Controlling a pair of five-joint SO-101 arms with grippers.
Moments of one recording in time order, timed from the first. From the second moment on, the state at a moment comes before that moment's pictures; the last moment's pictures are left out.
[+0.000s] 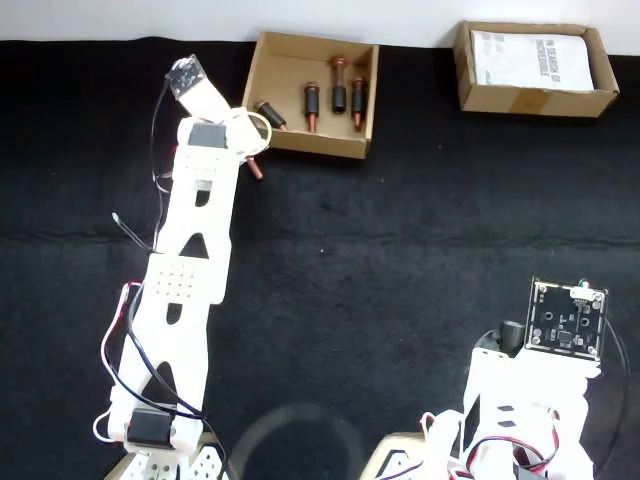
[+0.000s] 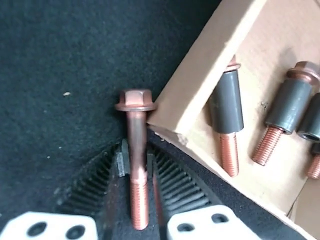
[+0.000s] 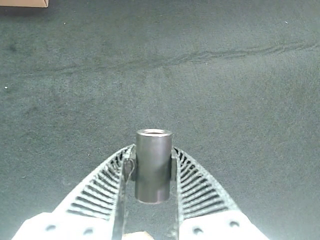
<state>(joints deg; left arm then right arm) -0.5 80.0 -85.6 69.6 41.5 16.0 -87.0 36.4 99.3 13.1</state>
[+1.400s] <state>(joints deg) 9.5 12.8 -93.6 101.4 10.5 -6.8 -87.5 64.9 31.3 -16.2</state>
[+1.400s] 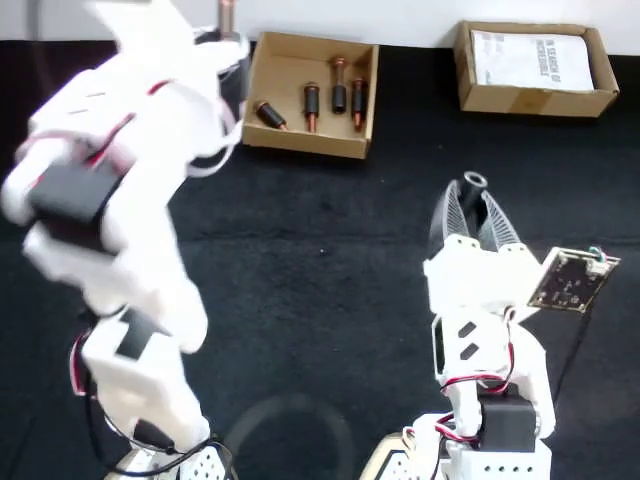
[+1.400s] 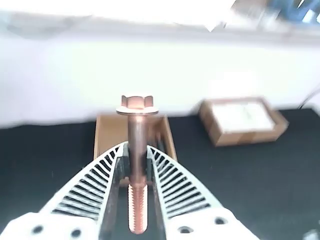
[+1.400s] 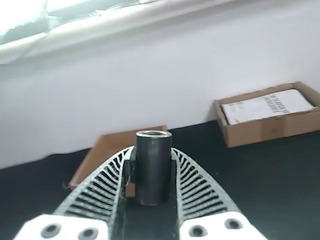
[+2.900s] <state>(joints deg) 21.2 -66.9 36.0 30.3 6.5 -26.1 -104.1 77.1 30.2 -4.5</state>
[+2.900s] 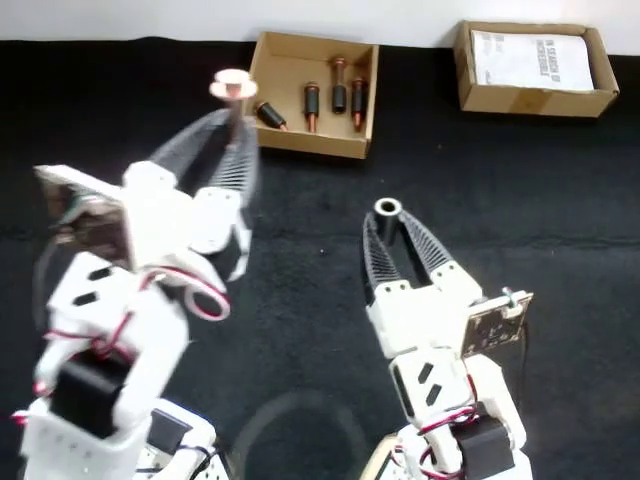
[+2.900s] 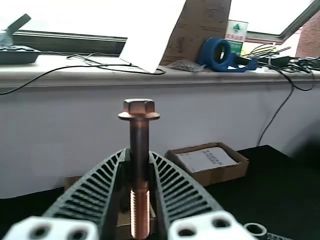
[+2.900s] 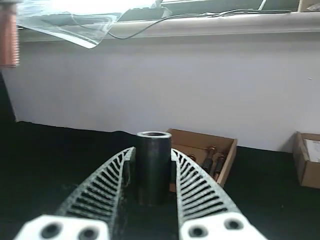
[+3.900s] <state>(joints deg) 34.1 -49.4 29.6 27.6 21.9 -30.5 -104.0 79.4 30.2 -4.5</state>
